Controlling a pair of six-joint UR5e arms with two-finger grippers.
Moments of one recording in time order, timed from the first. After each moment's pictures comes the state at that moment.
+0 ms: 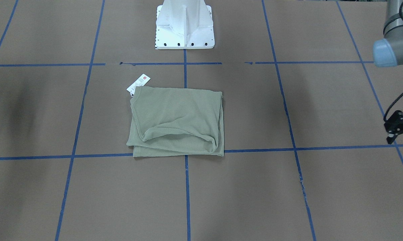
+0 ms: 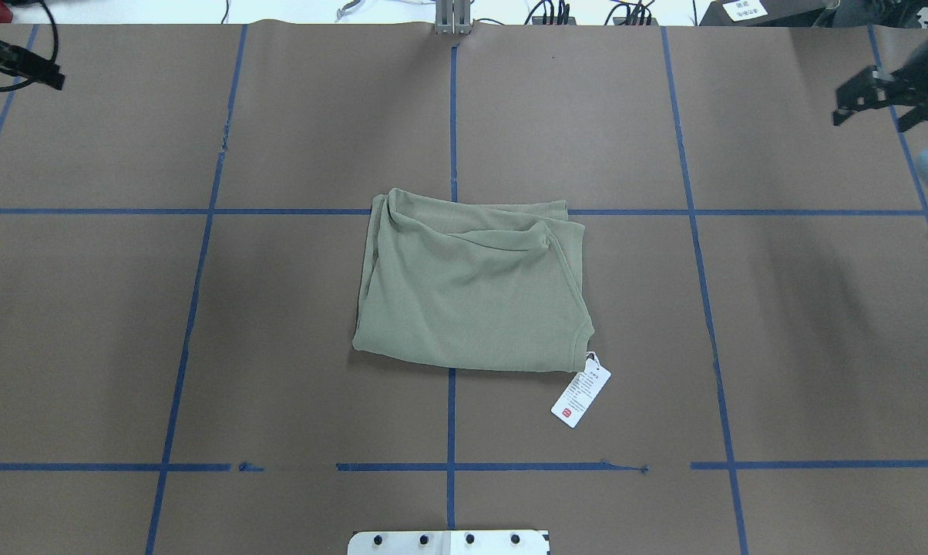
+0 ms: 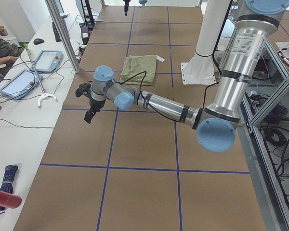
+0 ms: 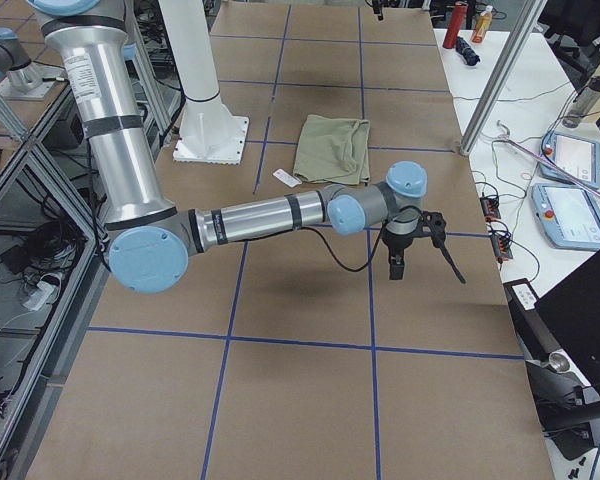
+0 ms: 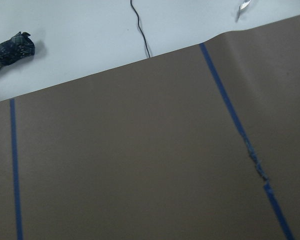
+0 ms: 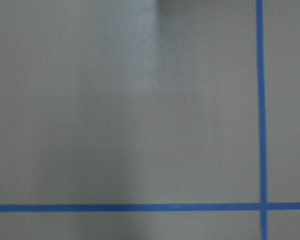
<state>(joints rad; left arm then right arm) -1.33 -1.78 -1.60 -1.93 -2.07 -0.17 1.36 -1.38 1.54 -1.42 2.25 0.33</state>
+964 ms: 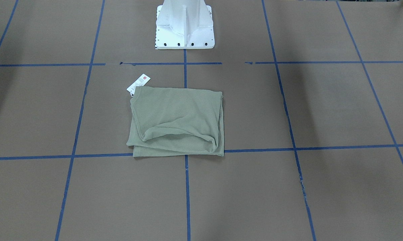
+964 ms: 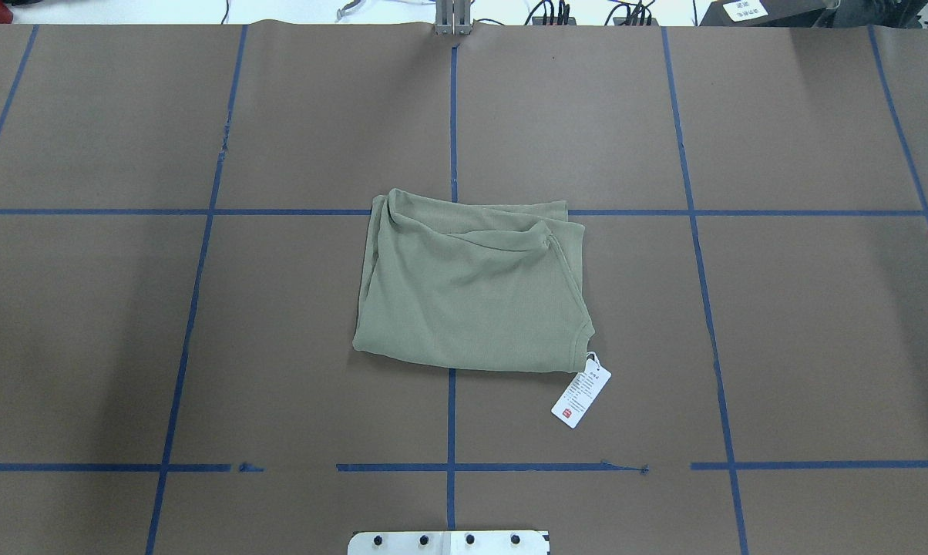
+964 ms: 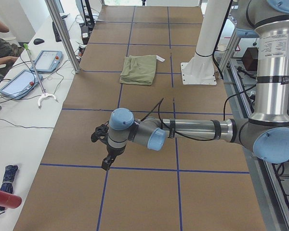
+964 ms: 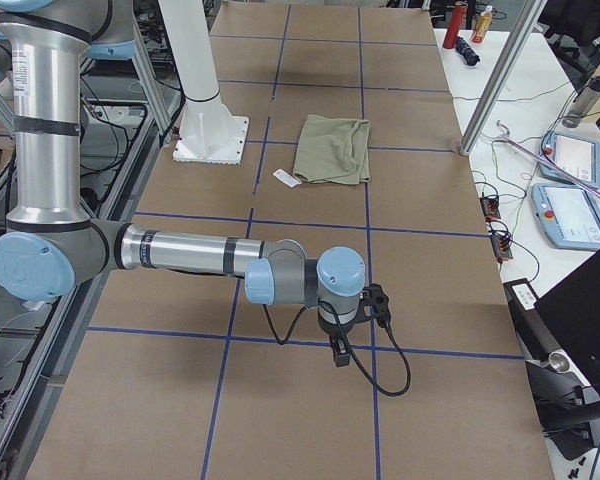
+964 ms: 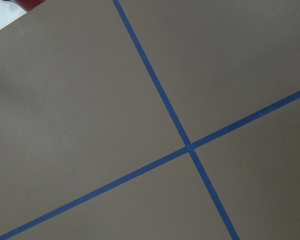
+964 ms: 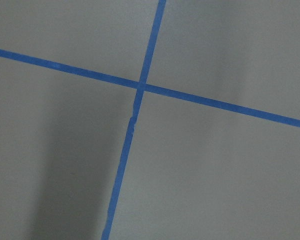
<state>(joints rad) -1.54 -1.53 -1.61 -1.89 -2.22 0.21 1.58 -1.64 1.59 -1.48 2.31 -0.18</state>
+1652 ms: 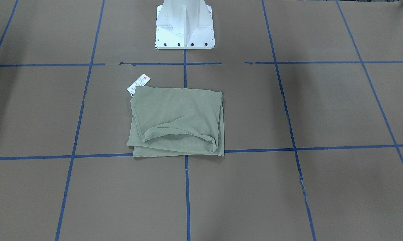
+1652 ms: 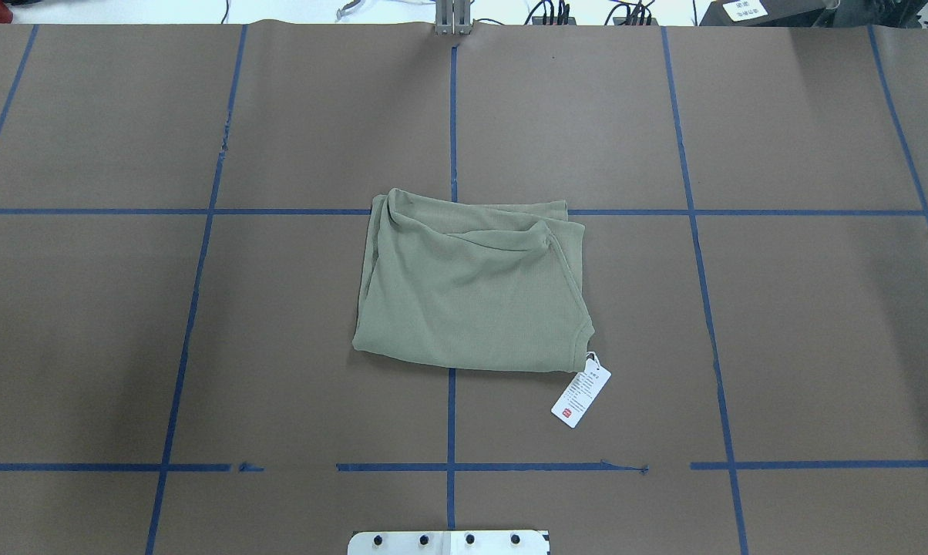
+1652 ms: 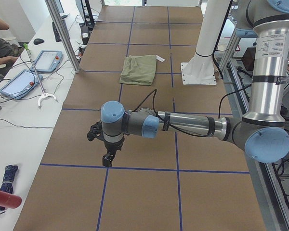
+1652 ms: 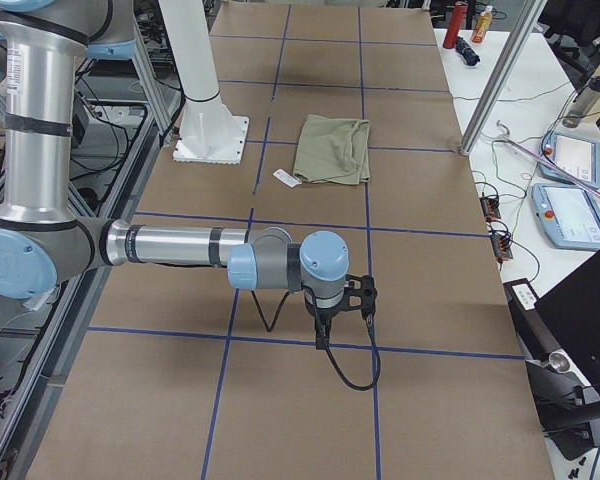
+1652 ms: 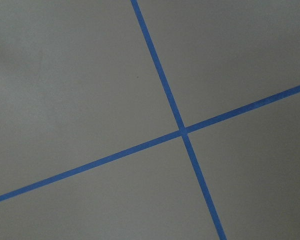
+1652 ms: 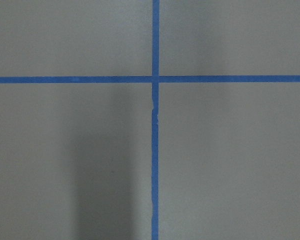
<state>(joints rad) -1.54 -1.59 -1.64 -1.64 -2.23 0.21 1.58 -1.71 1.72 -1.52 2.38 0.06</state>
